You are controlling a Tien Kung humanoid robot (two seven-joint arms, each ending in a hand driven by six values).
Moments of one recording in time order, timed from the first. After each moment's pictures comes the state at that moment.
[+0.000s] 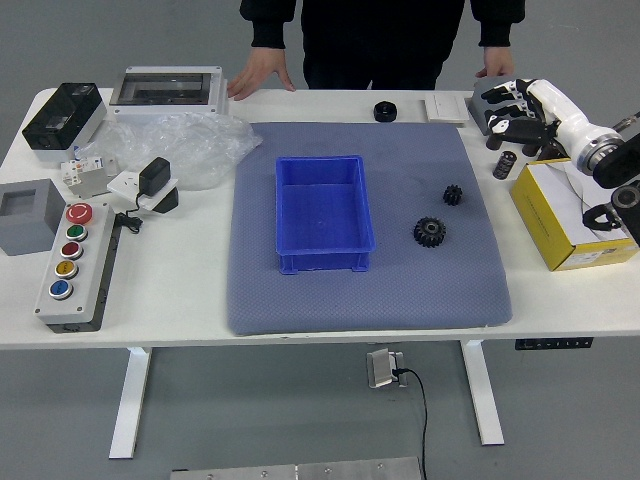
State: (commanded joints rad) left arm -0.10 0.18 -1.09 -0.18 1.50 -0.26 0.37; right arm 0.63 -0.45 1.16 1.12 -1.59 0.14 -0.17
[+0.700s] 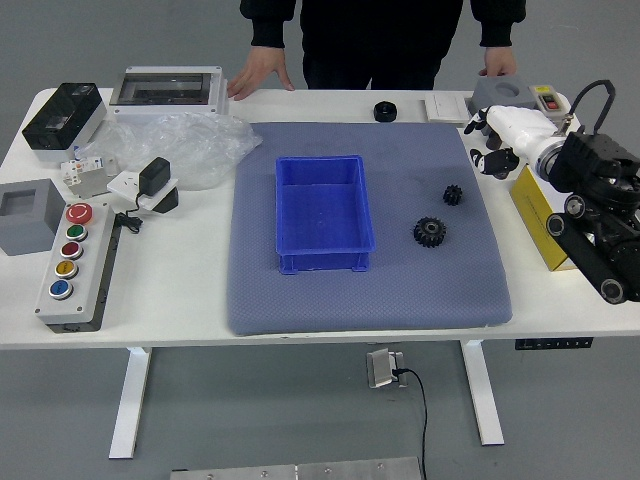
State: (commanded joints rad) left arm -0.09 0.18 -1.09 -0.18 1.50 -0.26 0.37; right arm 0.74 -0.41 0.92 1.01 -2.07 0.15 -0.19
